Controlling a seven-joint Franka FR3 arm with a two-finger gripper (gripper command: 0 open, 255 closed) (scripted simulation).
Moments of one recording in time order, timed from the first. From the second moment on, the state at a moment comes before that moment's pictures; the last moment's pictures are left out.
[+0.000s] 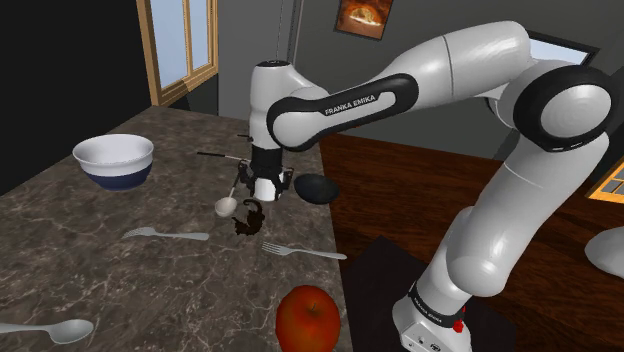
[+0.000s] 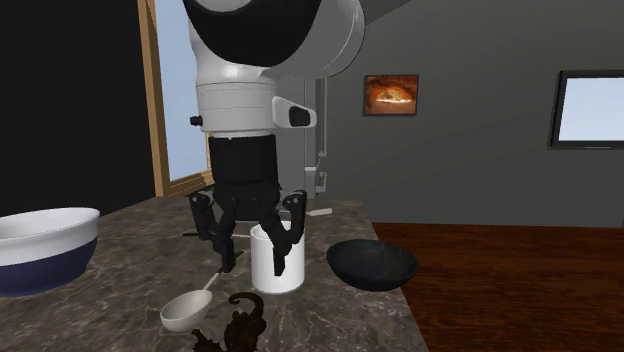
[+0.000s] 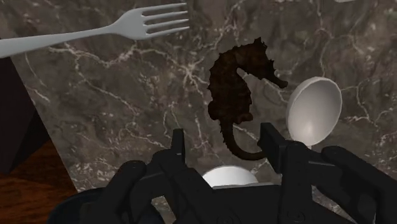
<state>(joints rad) 0.14 -0.04 0.28 -2.14 -0.05 2.09 1.35</state>
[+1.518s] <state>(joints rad) 0.12 0.14 0.24 -2.24 -0.01 2.42 1.13</state>
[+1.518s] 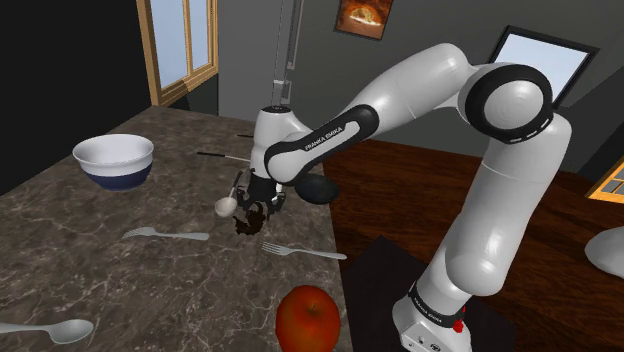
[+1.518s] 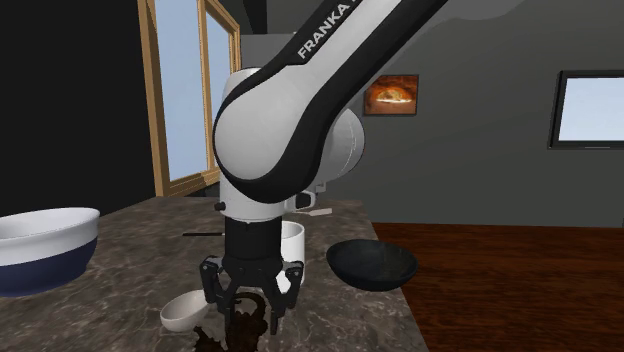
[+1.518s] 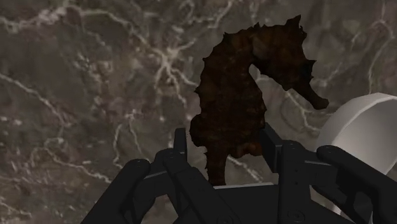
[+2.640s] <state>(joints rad) 0.11 0.07 0.25 -2.21 0.02 2.33 1.11</state>
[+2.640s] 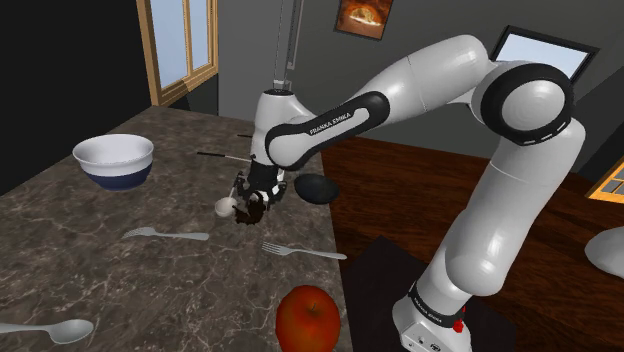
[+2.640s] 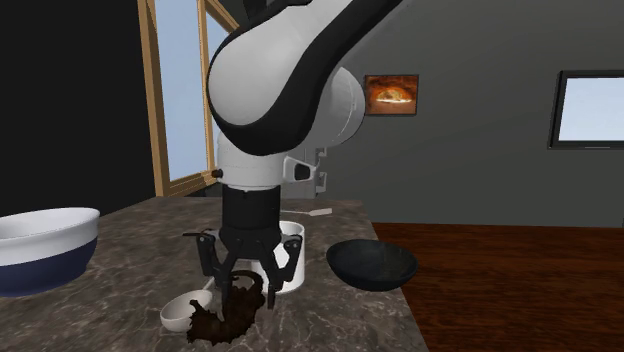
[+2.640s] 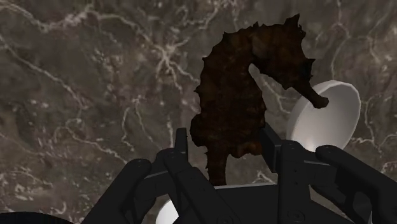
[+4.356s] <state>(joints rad) 0.00 -0.20 0.10 -2.30 0.07 2.14 0.82</state>
